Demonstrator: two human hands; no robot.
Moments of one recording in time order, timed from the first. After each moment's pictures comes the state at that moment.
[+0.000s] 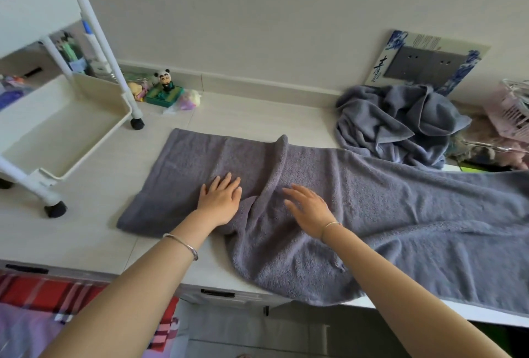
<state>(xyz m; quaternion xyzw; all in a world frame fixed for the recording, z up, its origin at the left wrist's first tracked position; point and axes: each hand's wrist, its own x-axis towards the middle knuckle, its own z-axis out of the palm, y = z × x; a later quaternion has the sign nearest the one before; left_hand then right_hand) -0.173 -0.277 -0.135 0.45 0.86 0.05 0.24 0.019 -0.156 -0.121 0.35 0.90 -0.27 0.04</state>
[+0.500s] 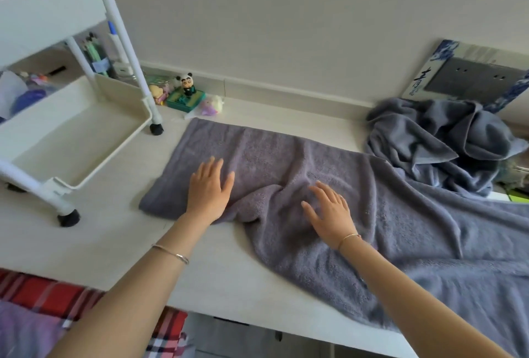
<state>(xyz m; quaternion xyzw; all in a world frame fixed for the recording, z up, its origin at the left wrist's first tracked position) -0.243 -0.273 -0.144 0.37 0.90 0.21 0.09 -0.018 -0.124 -0.142 0.37 0.90 -0.23 -0.03</state>
